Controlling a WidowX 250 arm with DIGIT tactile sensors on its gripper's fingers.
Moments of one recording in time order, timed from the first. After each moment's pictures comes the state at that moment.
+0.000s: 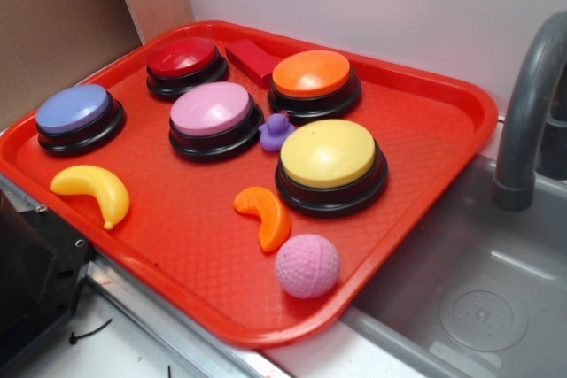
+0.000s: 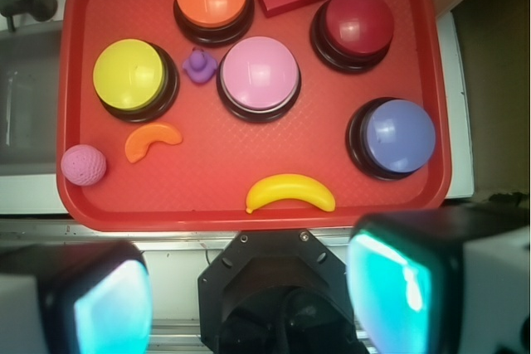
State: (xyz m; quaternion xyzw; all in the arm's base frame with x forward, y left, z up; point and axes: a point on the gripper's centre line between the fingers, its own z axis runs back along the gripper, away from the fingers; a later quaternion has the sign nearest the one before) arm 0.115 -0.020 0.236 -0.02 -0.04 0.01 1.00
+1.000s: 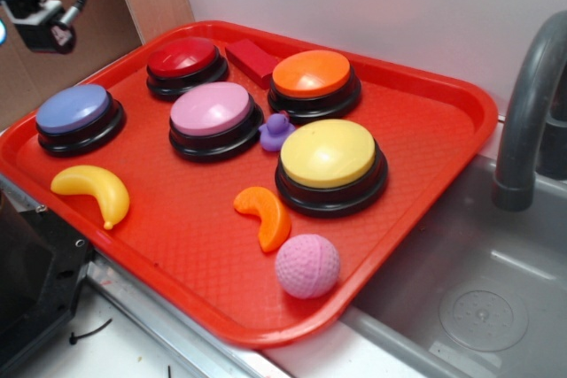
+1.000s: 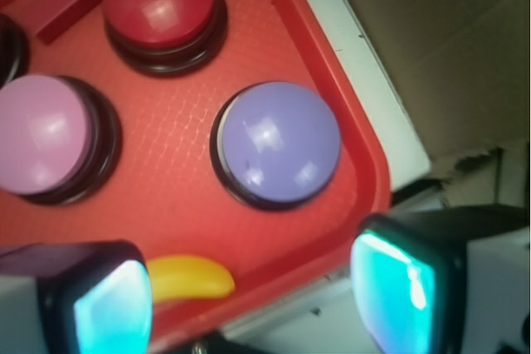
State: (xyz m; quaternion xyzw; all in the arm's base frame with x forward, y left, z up) arm 0.143 0.095 0.127 0.02 -0.05 0.22 0.97
